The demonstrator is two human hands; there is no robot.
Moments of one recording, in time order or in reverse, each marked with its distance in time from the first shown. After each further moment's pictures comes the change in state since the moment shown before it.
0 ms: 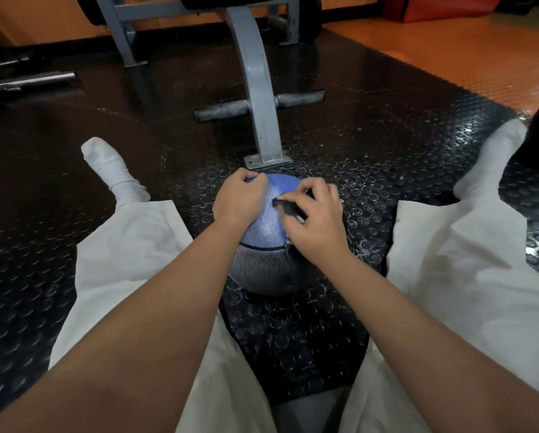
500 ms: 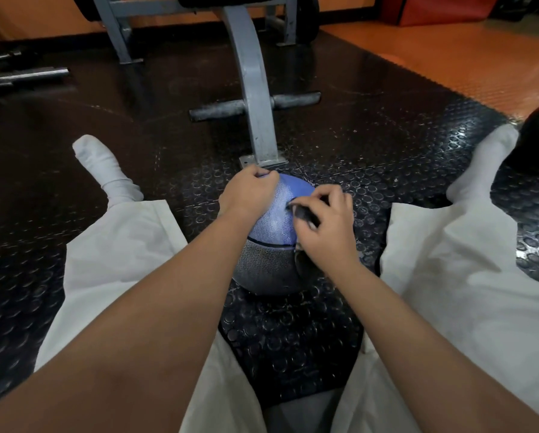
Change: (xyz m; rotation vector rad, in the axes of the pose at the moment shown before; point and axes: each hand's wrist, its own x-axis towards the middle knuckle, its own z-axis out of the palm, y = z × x) left_hand 0.010 0.013 0.017 0.096 -0.033 0.020; right_hand -0.008 0.017 -0.013 0.014 0.045 0.051
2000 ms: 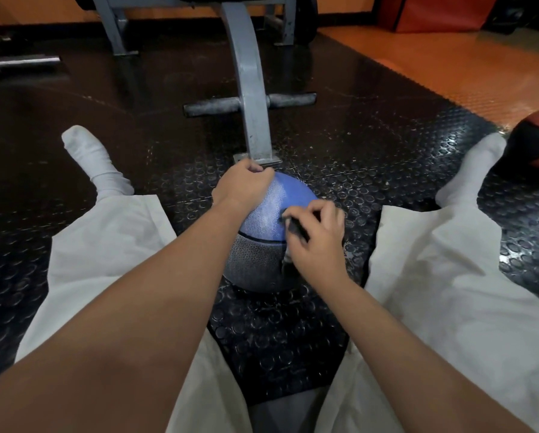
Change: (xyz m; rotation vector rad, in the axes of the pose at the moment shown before) left_hand 0.007 0.001 0.002 0.007 -0.012 0.001; right_hand -0.024 -0.002 -0.005 0.004 -0.068 0.057
